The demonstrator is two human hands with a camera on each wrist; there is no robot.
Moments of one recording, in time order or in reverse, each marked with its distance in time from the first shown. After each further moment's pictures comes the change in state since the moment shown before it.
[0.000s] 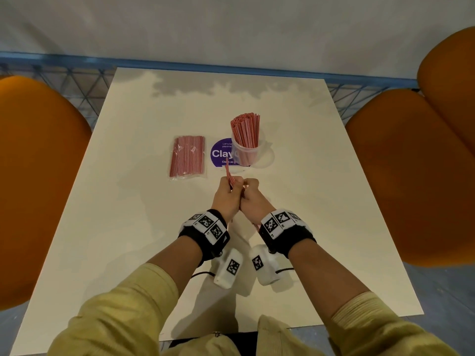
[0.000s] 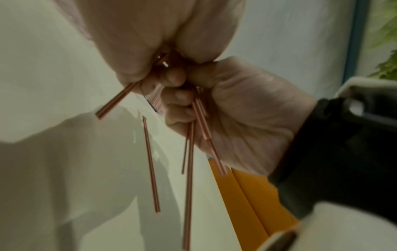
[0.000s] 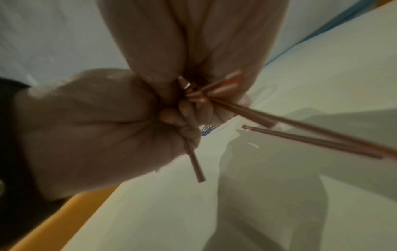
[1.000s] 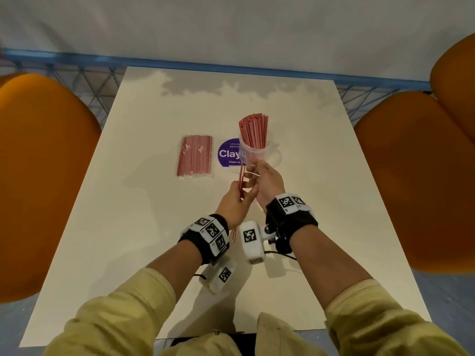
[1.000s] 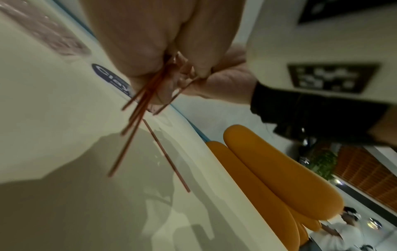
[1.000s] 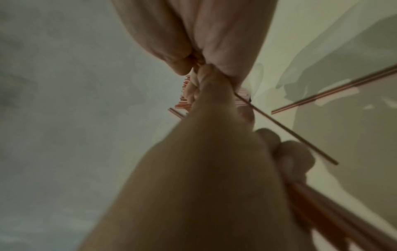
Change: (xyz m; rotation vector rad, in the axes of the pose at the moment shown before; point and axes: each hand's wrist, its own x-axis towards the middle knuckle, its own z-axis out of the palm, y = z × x) left_hand -0.010 -0.001 -0.009 0.315 -0.162 0.082; right_hand 0.036 -0.016 -0.008 0.858 0.271 0.127
